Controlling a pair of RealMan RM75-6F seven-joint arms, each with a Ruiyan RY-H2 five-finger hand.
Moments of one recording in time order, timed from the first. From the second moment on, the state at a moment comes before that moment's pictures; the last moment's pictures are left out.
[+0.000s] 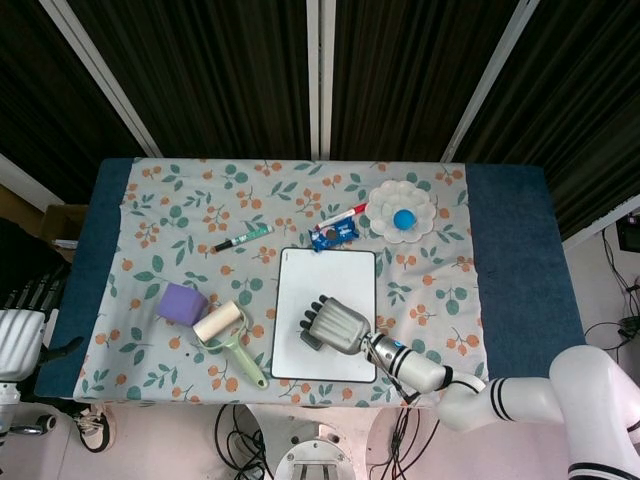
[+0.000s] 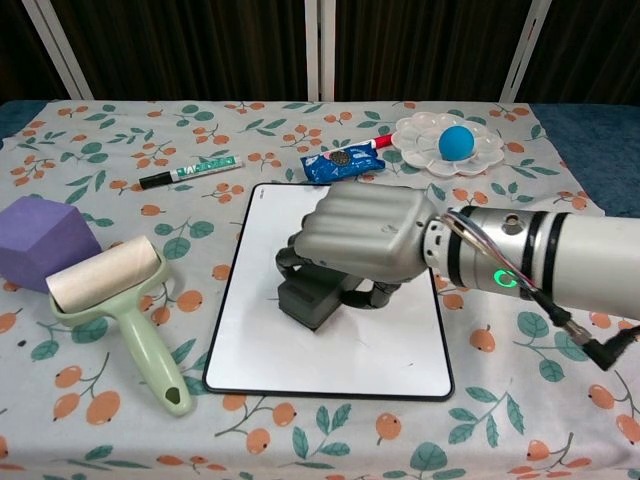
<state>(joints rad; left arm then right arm) -0.09 -1.15 -0.02 -1.43 1.57 1.54 -0.08 0.95 -1.63 -0.02 -1.50 -1.38 0.81 -0.64</state>
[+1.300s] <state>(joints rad) -0.08 -1.13 -0.02 -1.43 1.56 1.54 -0.08 0.90 -1.78 0.06 -1.21 -1.36 0.81 -0.57</state>
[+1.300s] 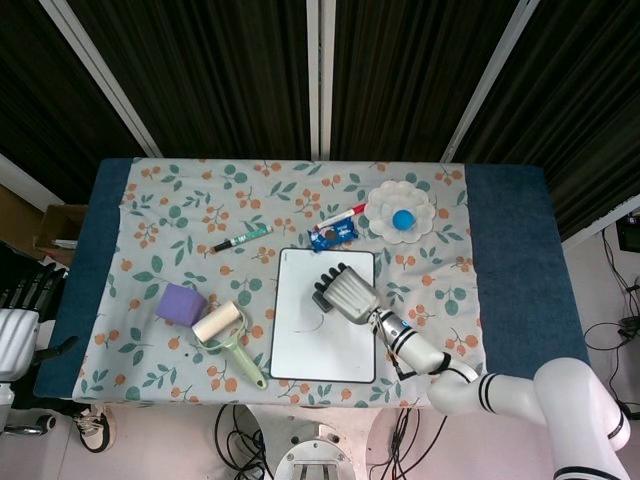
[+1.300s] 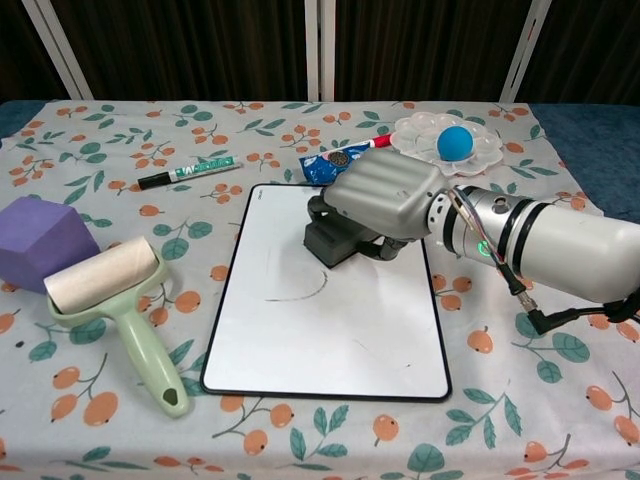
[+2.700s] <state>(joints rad) -0.08 -1.13 -0.03 -1.41 1.55 1.55 -0.11 0.93 -1.85 0.10 -1.18 -1.37 0.82 -0.63</state>
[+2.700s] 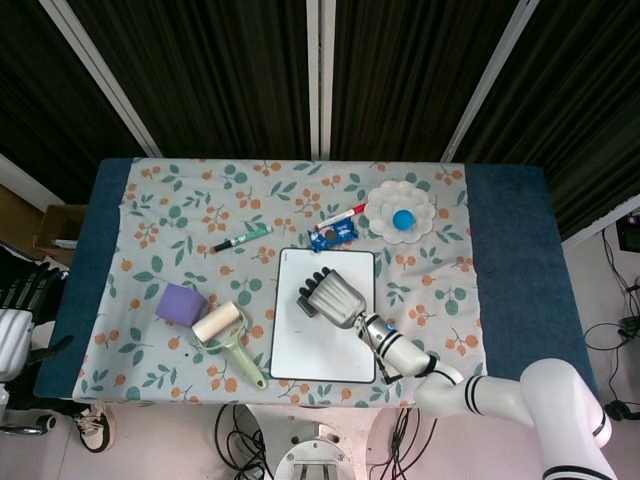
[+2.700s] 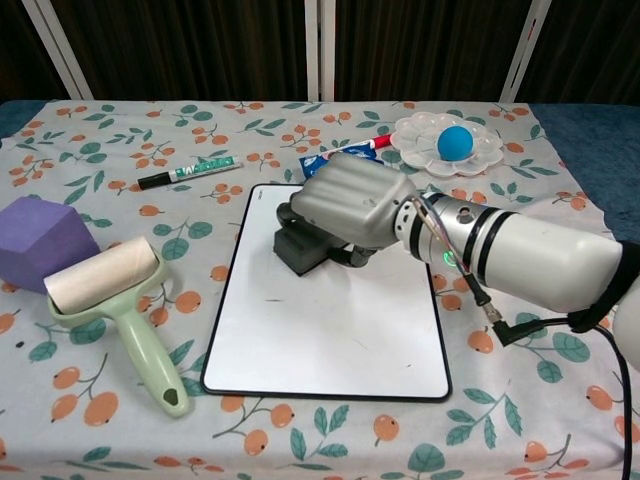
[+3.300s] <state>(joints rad) -0.08 -1.14 -0.02 -1.42 1.58 1.56 -0.12 0.88 -1.76 -0.02 -1.40 -1.50 0.88 -0.66</state>
